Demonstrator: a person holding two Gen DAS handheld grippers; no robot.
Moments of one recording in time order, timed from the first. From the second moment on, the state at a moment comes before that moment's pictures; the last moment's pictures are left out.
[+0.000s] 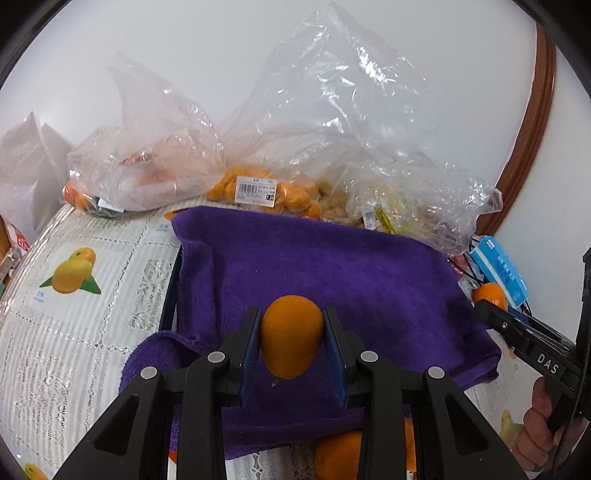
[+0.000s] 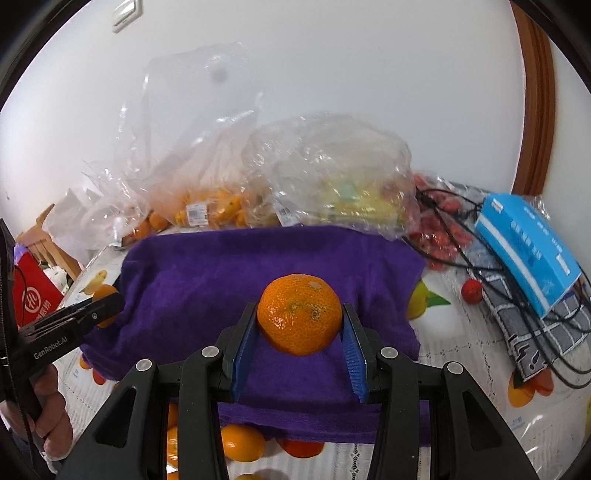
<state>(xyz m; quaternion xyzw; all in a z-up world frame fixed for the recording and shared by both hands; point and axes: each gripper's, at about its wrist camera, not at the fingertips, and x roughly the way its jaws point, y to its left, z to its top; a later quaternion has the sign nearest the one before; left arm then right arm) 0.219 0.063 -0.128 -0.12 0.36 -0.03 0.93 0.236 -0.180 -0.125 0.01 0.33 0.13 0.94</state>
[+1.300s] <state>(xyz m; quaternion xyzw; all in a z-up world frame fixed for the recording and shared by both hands) 0.235 0.045 -0.160 -0.10 0.41 -0.04 0.91 0.254 -0.168 -0.175 -0.01 0.40 0.12 0.91</state>
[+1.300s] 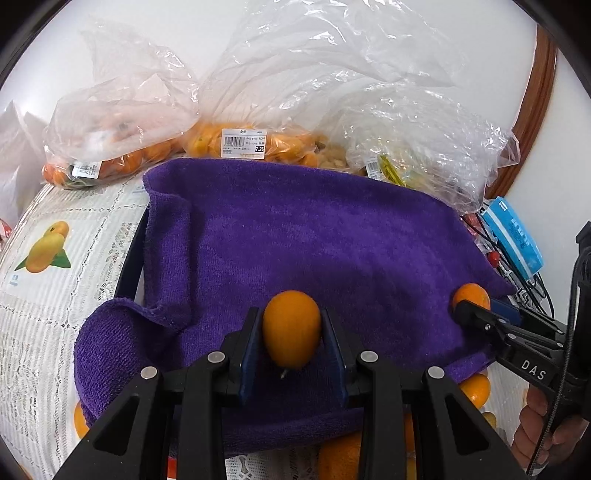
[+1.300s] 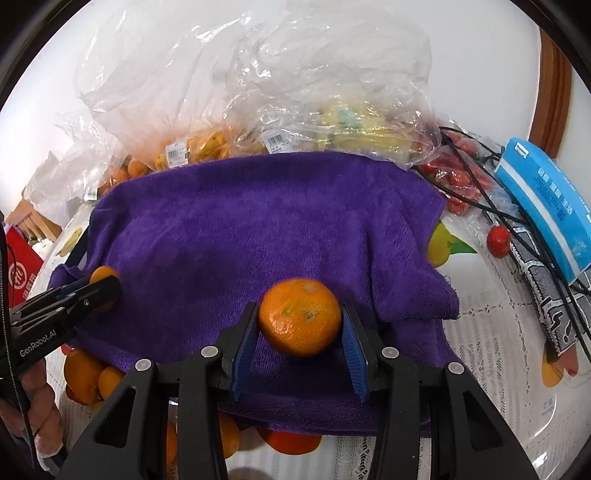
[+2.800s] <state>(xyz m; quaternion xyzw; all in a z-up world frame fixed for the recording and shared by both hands) 0.129 0.036 -0.091 -0.09 0.33 -0.03 0.94 0.130 -0.183 -0.115 -0.02 0.32 0.09 0.94</state>
